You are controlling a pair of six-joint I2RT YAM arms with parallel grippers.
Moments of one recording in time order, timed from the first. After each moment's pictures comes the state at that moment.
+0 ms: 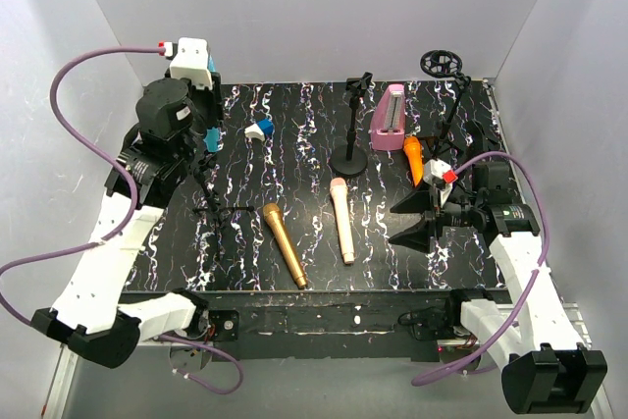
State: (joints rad) left arm -0.46 1.16 1.56 -0.55 -0.41 0.03; right arm 0.07 0.86 0.78 -0.80 -1.33 -0.62
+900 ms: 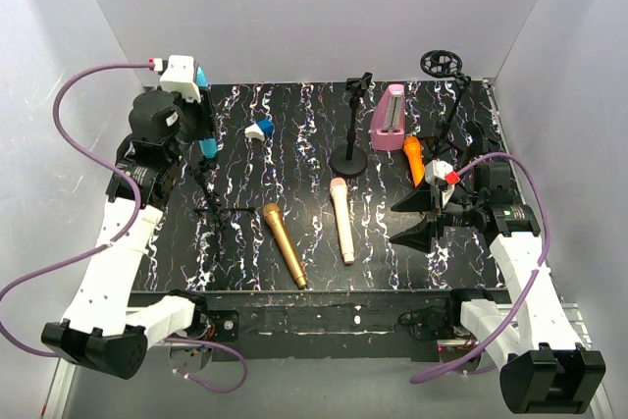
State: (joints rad) left arm -0.25 1.11 1.36 -0.47 -0.12 -0.02; right arm 0.05 0.86 0.78 -0.80 -1.36 -0.66
